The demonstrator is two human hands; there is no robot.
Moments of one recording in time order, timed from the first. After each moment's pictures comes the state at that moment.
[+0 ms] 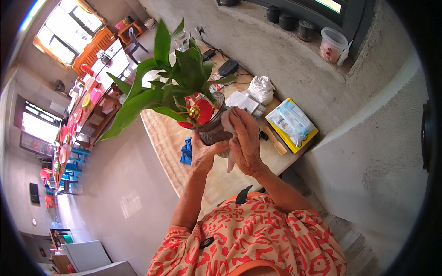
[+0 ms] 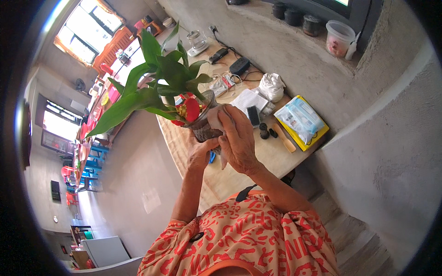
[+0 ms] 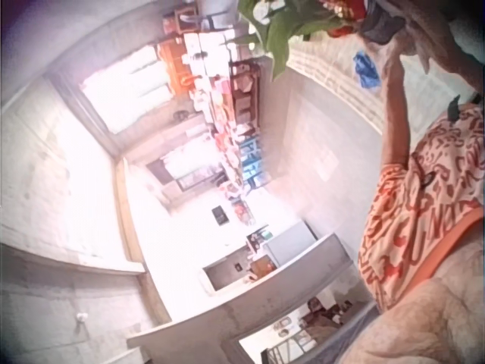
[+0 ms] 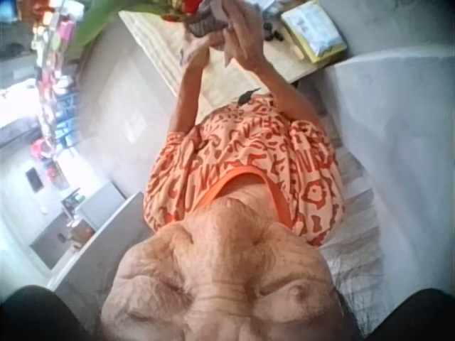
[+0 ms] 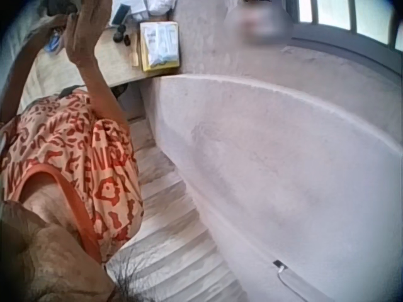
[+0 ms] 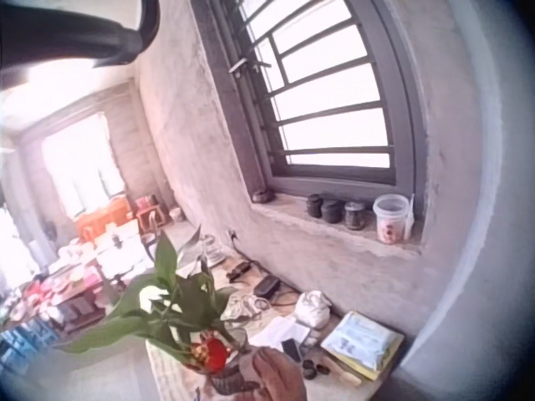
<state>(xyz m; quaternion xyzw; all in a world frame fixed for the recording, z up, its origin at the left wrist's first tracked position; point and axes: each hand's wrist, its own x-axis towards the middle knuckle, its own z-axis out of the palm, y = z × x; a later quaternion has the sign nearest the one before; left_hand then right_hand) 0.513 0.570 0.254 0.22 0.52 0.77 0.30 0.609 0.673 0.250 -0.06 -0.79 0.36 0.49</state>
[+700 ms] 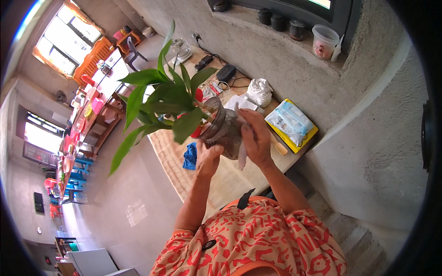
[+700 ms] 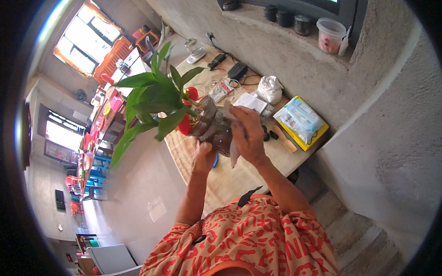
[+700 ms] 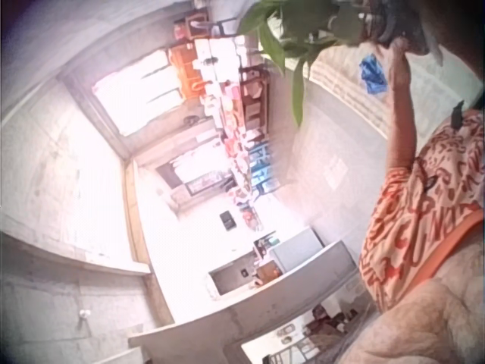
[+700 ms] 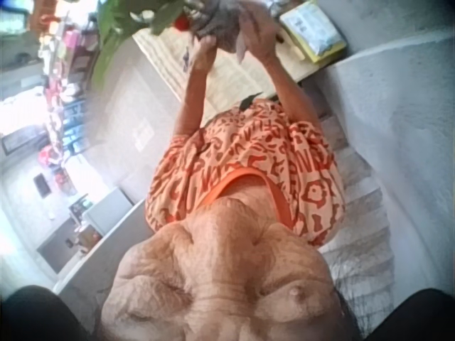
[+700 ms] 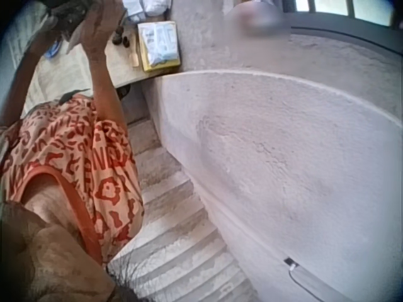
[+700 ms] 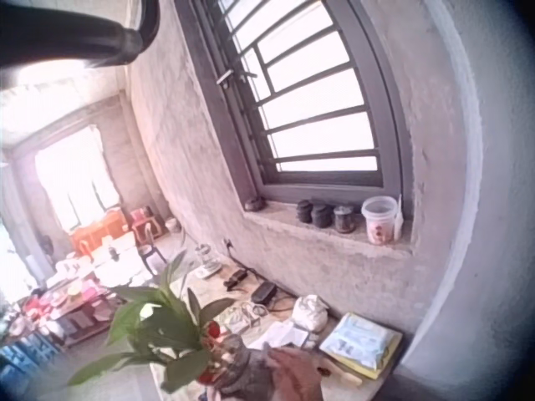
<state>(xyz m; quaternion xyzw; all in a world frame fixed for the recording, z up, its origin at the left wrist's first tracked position) 0.525 0.573 0.251 0.29 0.39 0.80 0.35 0.617 0.694 0.244 -0.10 -0.72 0.45 0.53</state>
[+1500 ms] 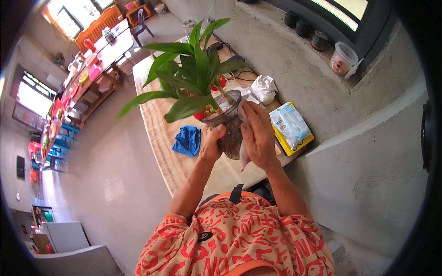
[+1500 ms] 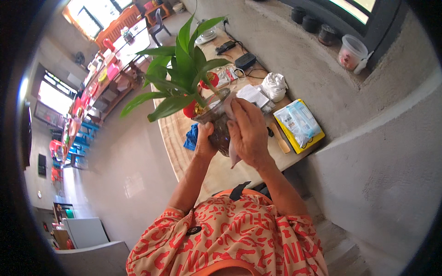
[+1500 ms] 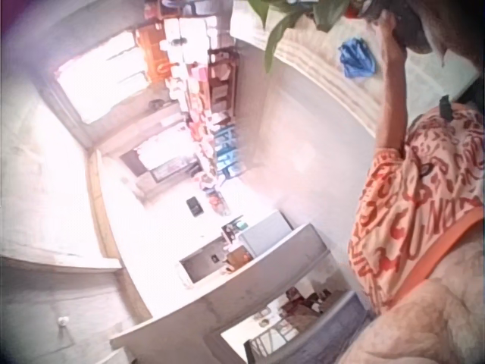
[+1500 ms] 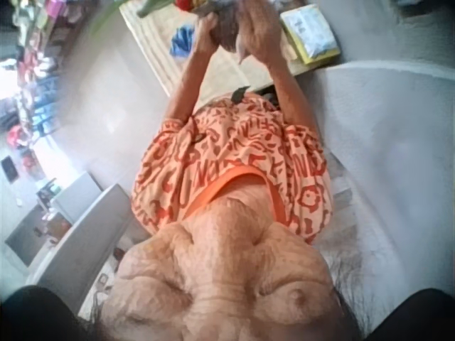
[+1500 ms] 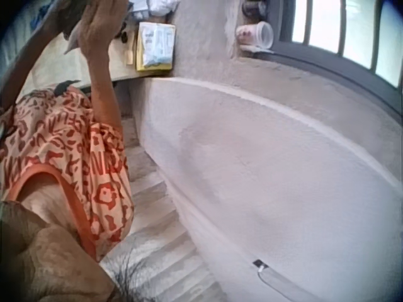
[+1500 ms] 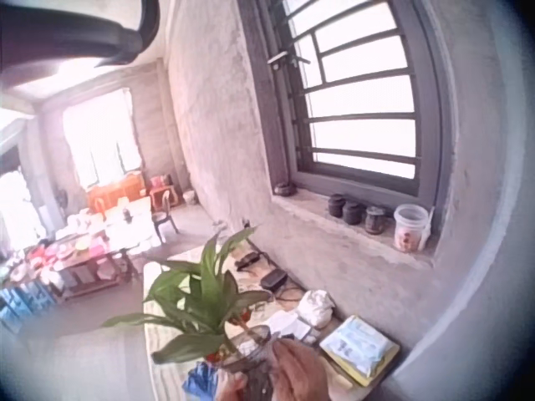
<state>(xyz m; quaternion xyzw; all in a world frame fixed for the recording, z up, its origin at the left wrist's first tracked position) 0.517 0.572 0.225 0.19 0.38 0.83 0.36 0.618 0.675 0.273 -0.07 -0.82 0.33 0.46</state>
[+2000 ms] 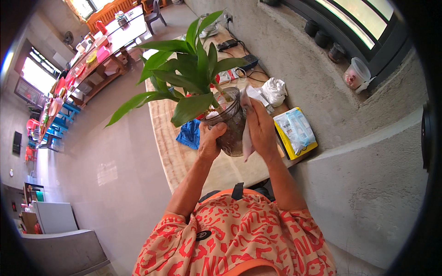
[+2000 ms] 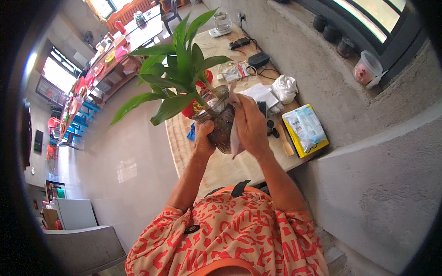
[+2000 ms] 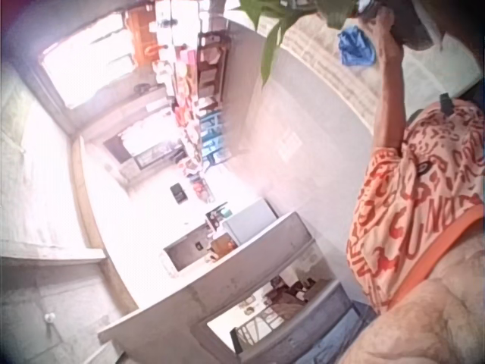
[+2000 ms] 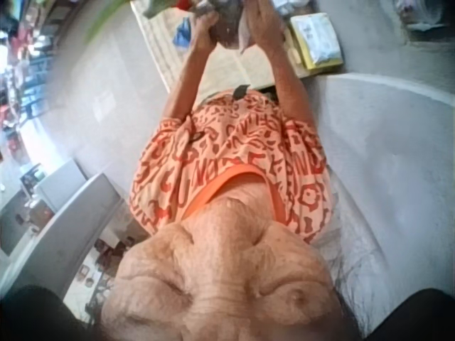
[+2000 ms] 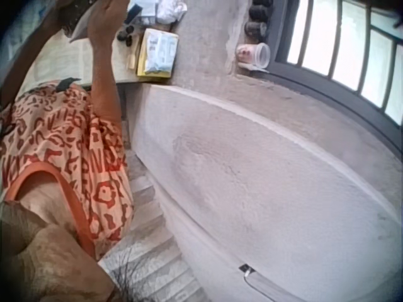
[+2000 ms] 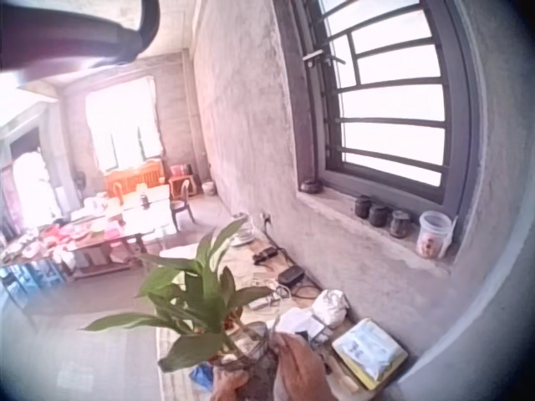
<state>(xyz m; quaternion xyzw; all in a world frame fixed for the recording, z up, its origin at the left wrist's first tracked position) 0.509 0.535 0.240 0.17 0.37 0.87 0.27 0.581 0.656 0.272 -0.08 -0.76 0.53 0.36</state>
